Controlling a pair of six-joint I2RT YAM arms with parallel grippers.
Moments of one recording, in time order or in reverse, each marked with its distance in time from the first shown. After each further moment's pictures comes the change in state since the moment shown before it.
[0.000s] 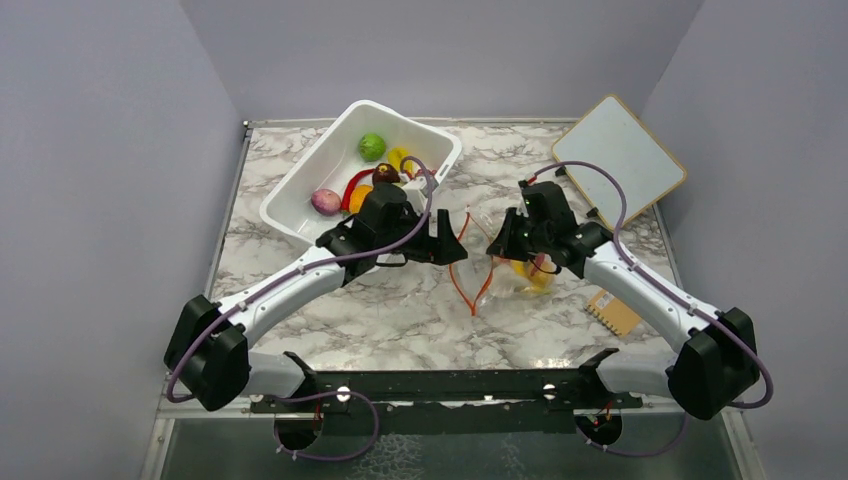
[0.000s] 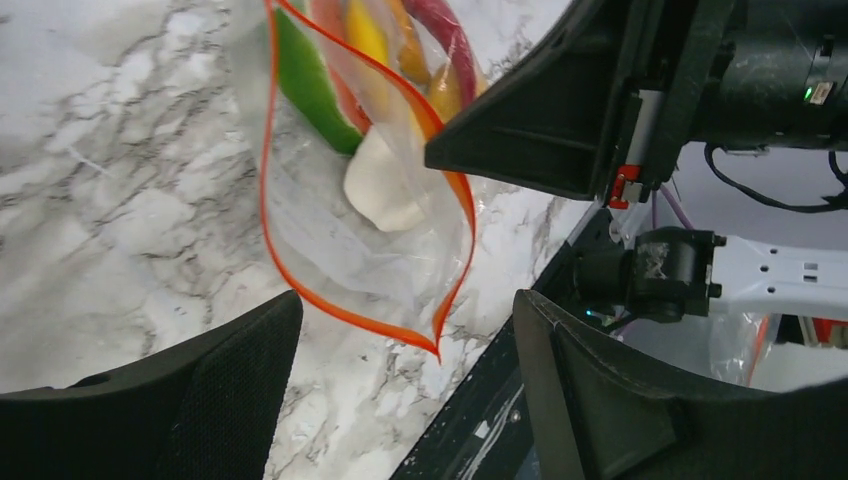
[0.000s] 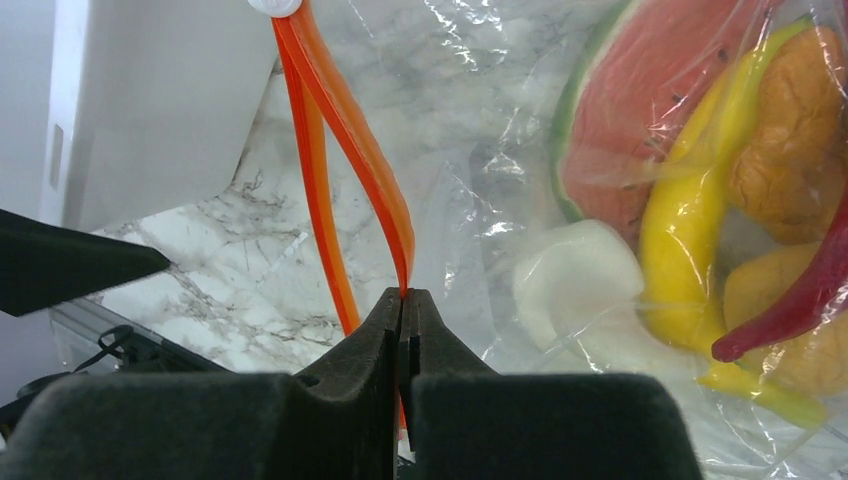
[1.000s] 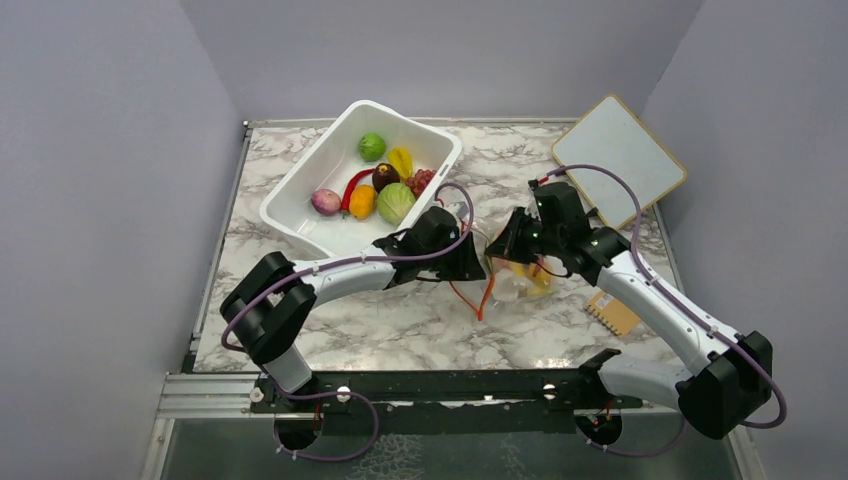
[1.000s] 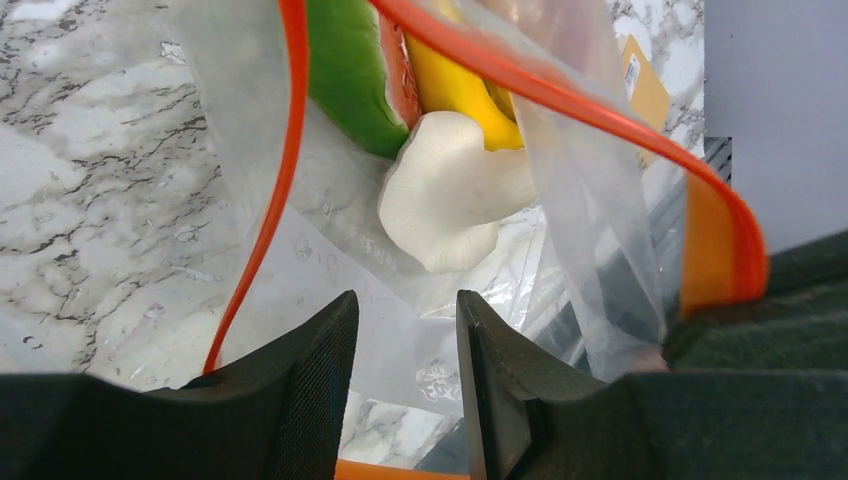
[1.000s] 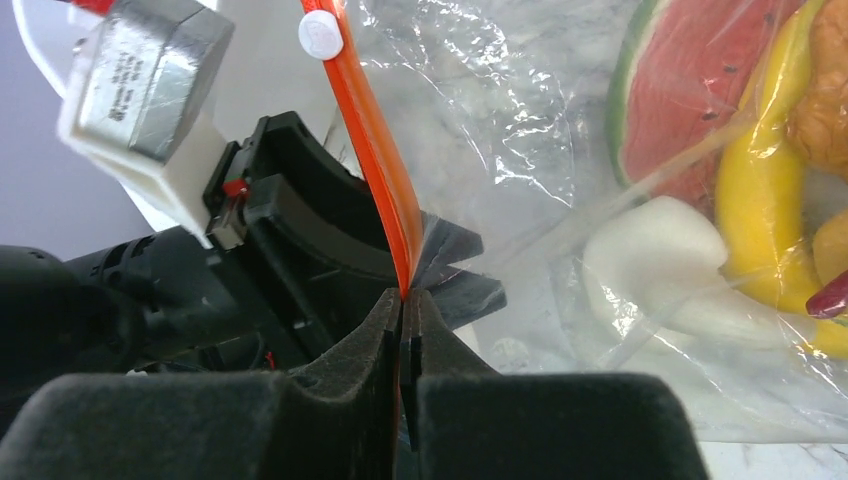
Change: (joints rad) left arm -0.193 0.315 0.022 0.138 -0.148 -0.224; right arm 0.000 -0.102 0.010 -0.048 -0.088 0.137
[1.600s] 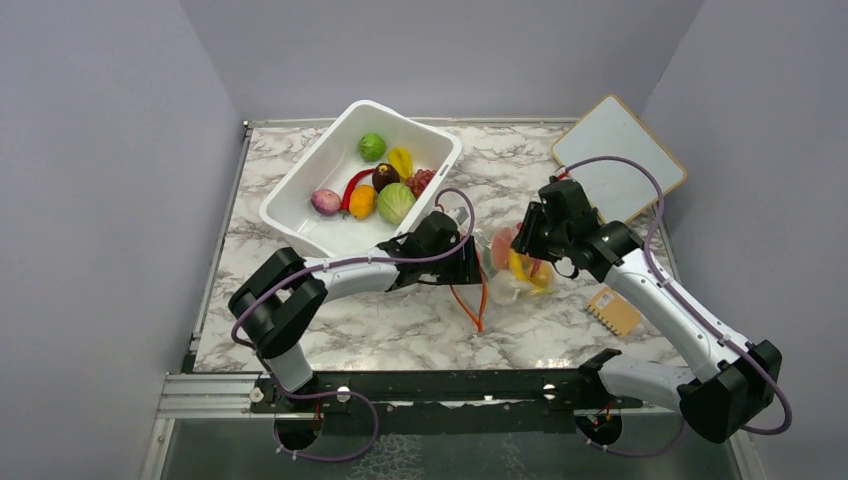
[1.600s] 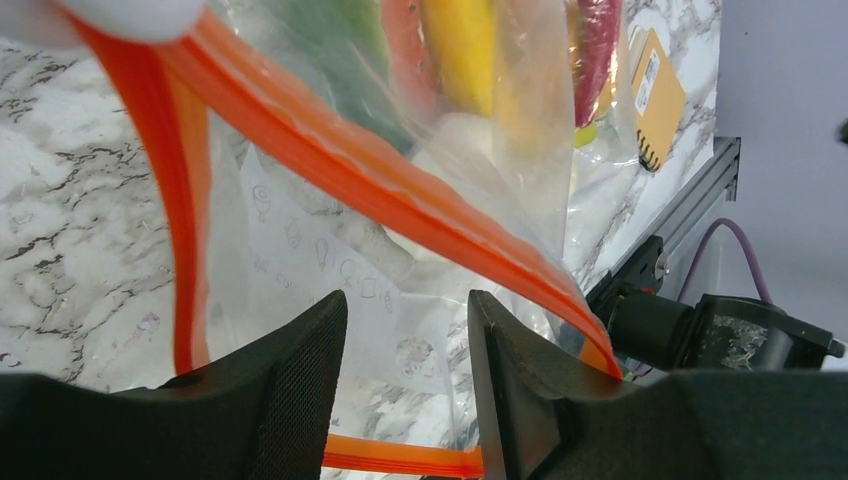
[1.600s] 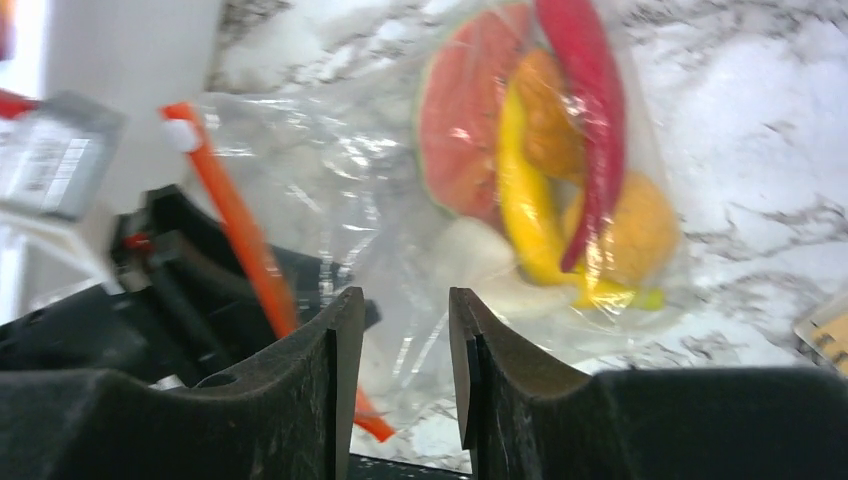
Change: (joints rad) left arm 0.000 0.056 -0.018 0.056 0.010 -0.027; right arm 0.000 -0.018 0.113 -0.211 0.327 -0.100
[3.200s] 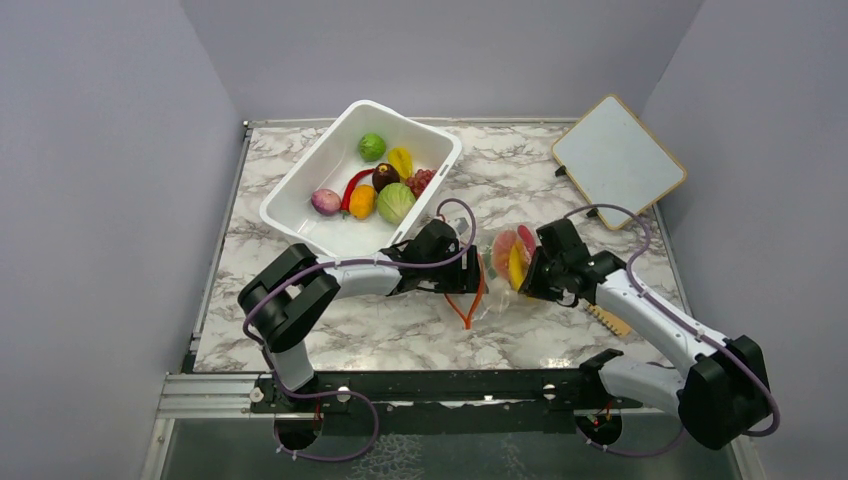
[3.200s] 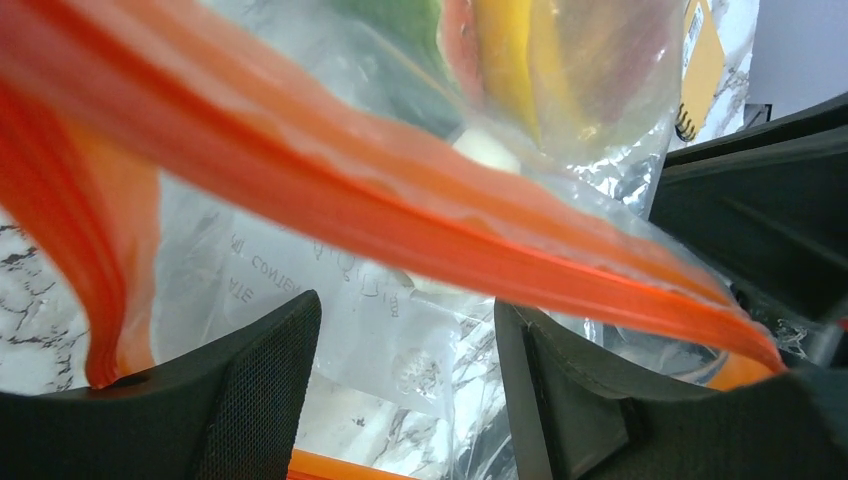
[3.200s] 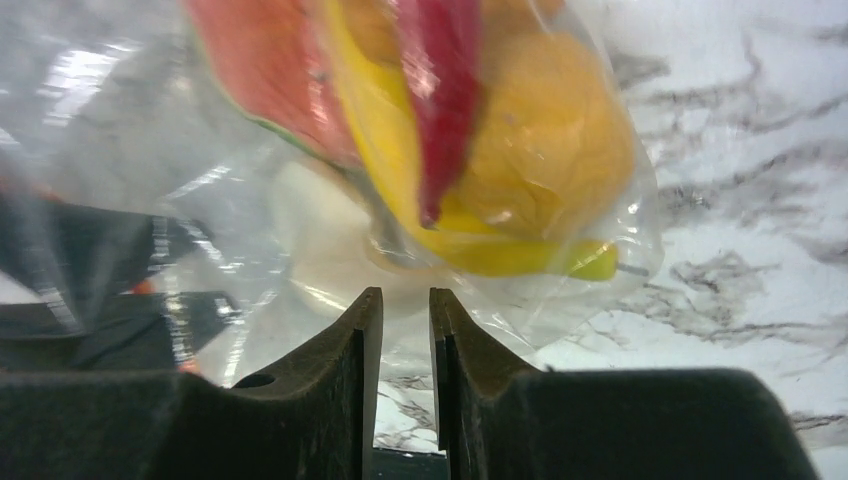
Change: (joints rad) left arm 0.000 0.055 -0.059 0.072 0.053 0.006; right arm -0.063 -0.027 -0.333 0.074 -0.074 0.060
